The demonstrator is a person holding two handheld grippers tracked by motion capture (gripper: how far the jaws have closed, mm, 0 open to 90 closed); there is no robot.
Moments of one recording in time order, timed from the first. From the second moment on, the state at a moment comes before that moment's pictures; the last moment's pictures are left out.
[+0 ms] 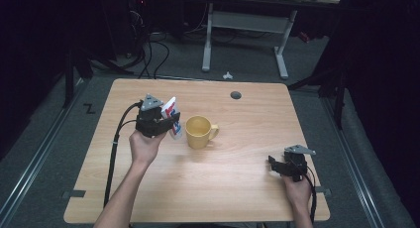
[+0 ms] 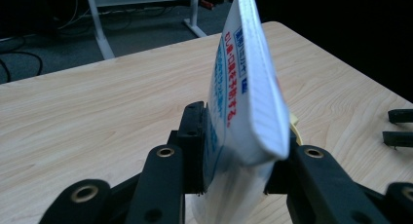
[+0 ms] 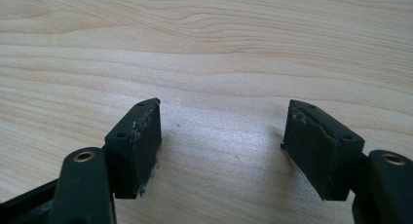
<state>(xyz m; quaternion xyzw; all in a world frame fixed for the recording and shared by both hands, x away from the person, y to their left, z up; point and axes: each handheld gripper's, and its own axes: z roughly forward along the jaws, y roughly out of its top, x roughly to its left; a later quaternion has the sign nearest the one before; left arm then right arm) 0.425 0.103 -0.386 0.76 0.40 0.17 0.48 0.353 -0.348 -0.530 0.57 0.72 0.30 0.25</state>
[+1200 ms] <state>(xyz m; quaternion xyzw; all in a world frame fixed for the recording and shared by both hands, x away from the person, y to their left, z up) 0.445 0.065 -0.372 0.77 0.38 0.17 0.49 0.353 -0.348 -0.530 0.57 0.72 0.30 0.25</state>
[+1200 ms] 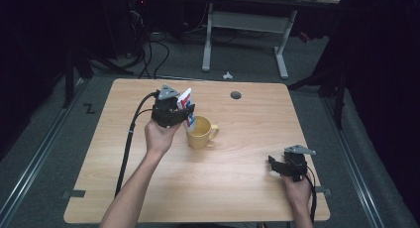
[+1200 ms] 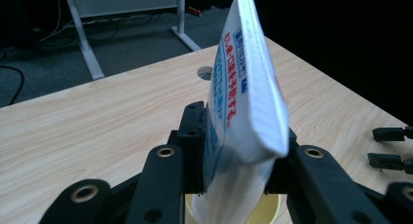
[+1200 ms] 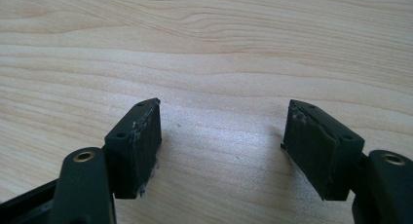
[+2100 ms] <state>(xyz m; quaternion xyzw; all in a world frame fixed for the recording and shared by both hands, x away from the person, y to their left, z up) 0.454 0.040 -0.392 0.78 0.38 0.18 0.47 0.353 -0.349 -0.530 0.57 0.72 0.30 0.25</state>
